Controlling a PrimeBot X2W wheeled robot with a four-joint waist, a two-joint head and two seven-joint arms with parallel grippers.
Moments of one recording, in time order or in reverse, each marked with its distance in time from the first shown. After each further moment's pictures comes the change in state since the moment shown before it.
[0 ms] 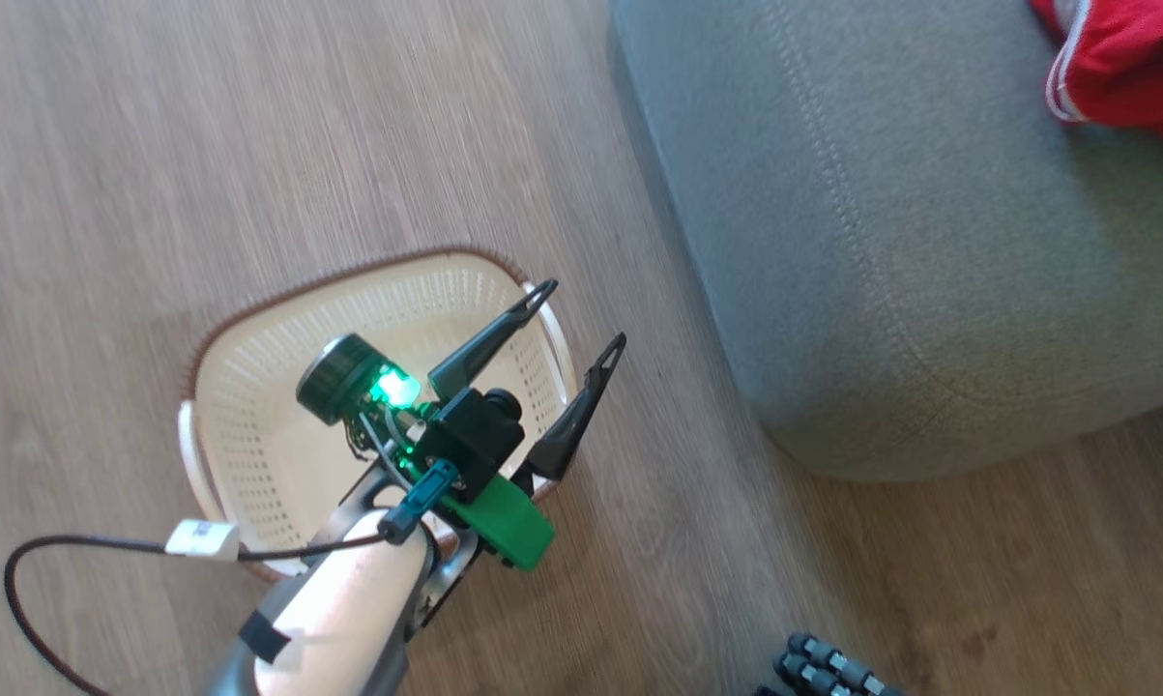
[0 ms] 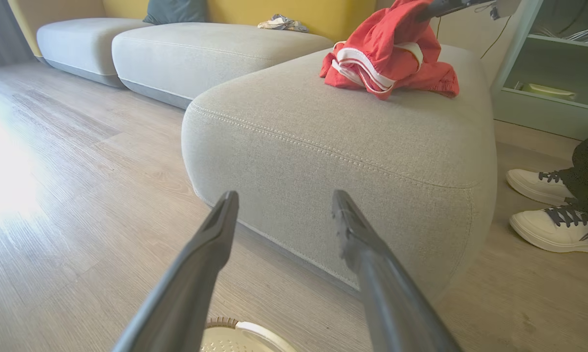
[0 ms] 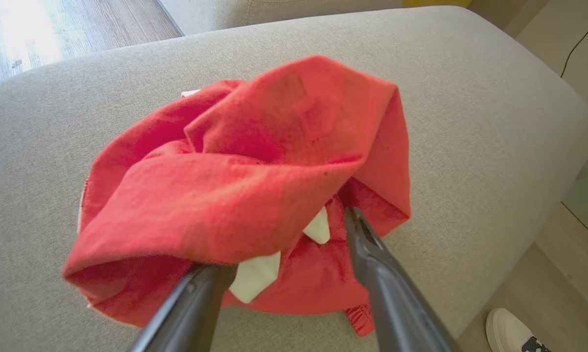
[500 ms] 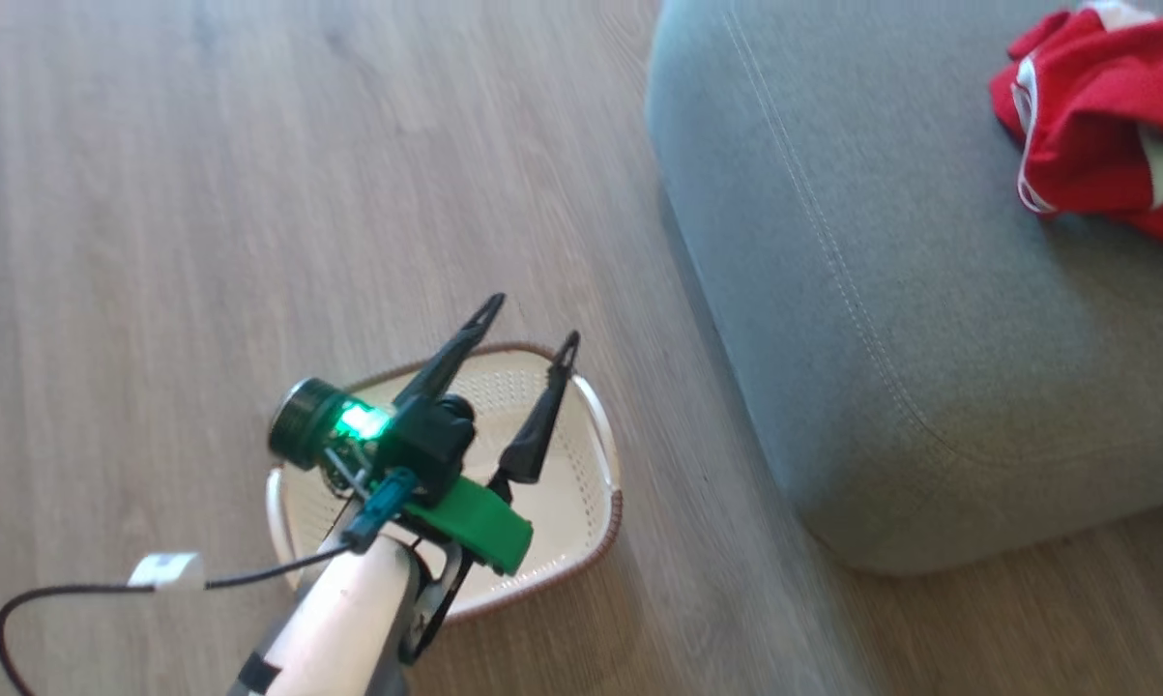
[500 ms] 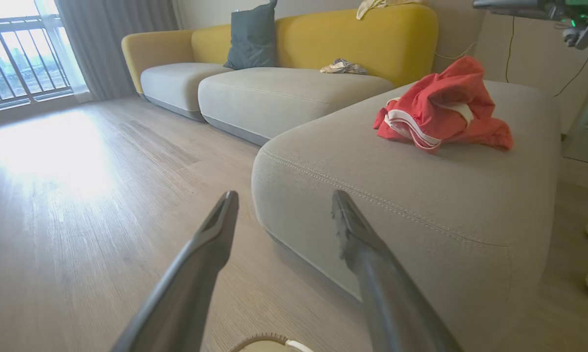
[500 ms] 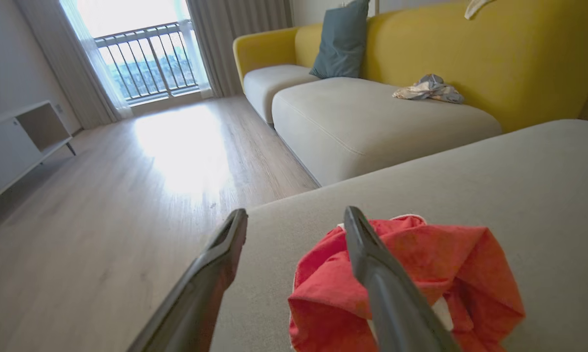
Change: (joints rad) left arm 0.095 -0.066 0.111 0.005 -0.027 0.043 0.000; right arm 0.425 -0.081 0.394 -0.639 0.704 0.000 -0.104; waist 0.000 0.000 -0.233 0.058
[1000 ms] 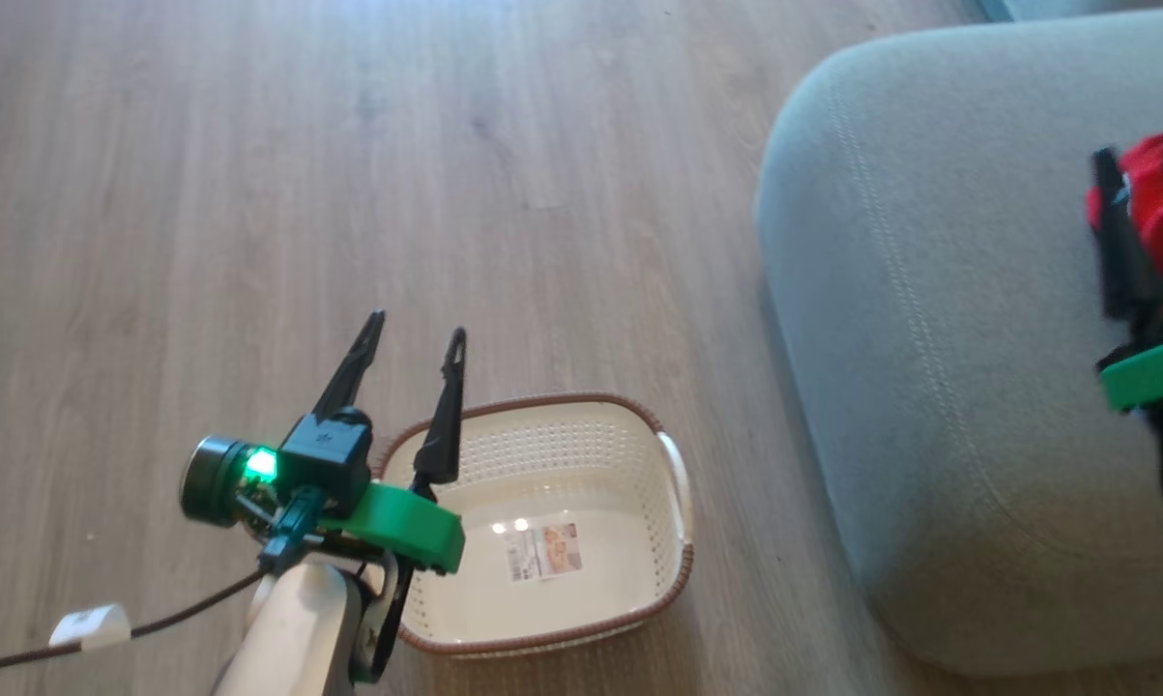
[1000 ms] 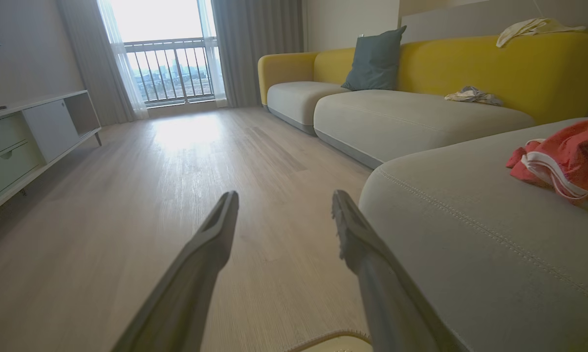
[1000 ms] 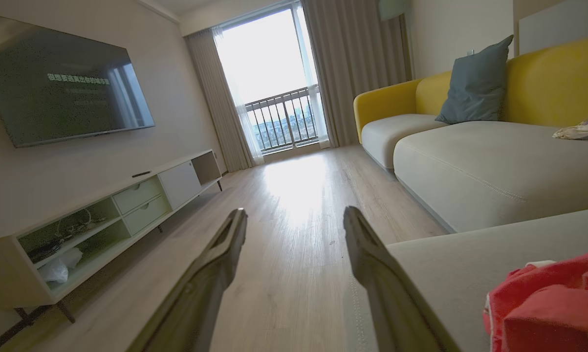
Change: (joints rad) left arm 0.102 -0.025 0.173 -0.030 -0.017 0.083 0.000; right arm 0.391 -0.021 0.073 -0.449 0.144 0.000 -0.190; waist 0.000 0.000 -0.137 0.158
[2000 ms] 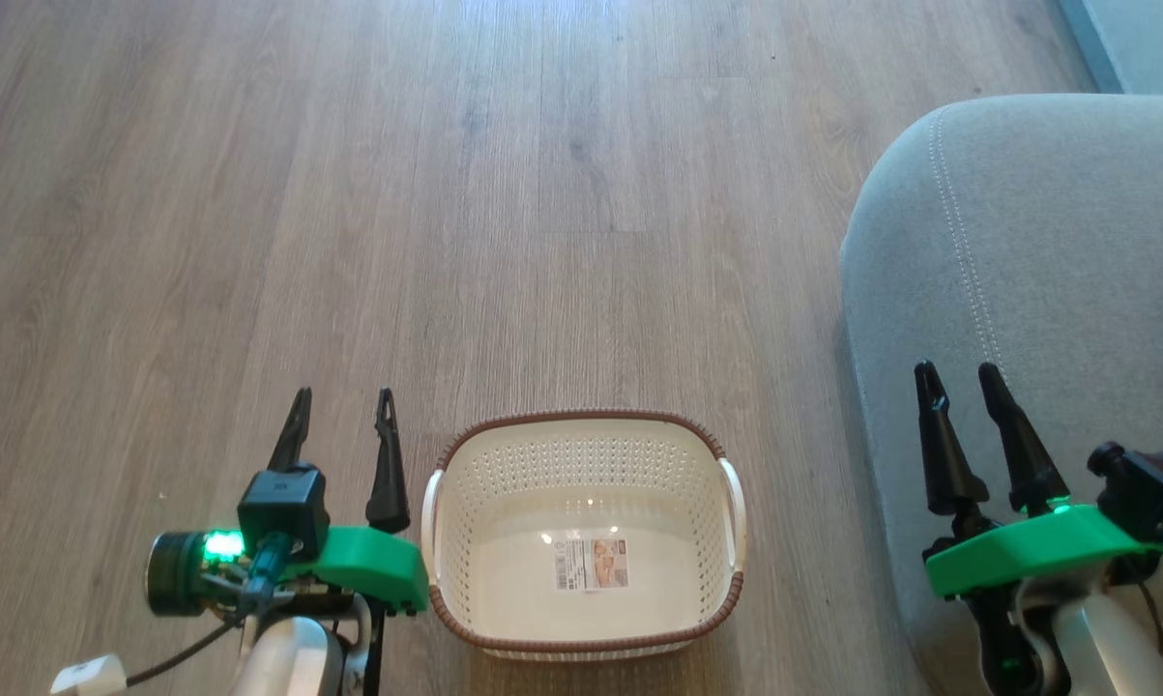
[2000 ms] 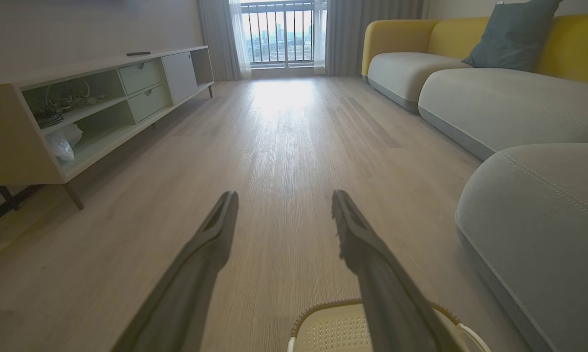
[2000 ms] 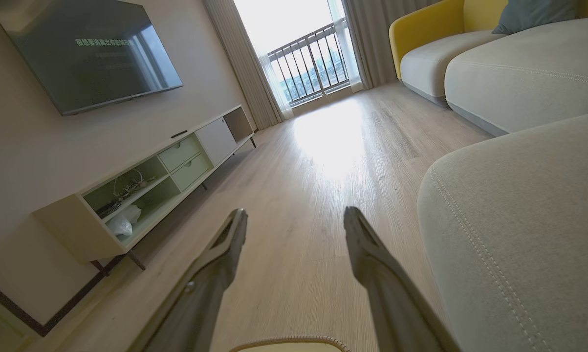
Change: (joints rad) left arm 0.097 -0.005 0.063 0.047 -0.027 0.165 0.000; right arm 0.313 0.360 -0.082 -0.071 -0.270 0.000 -0.010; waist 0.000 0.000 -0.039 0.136
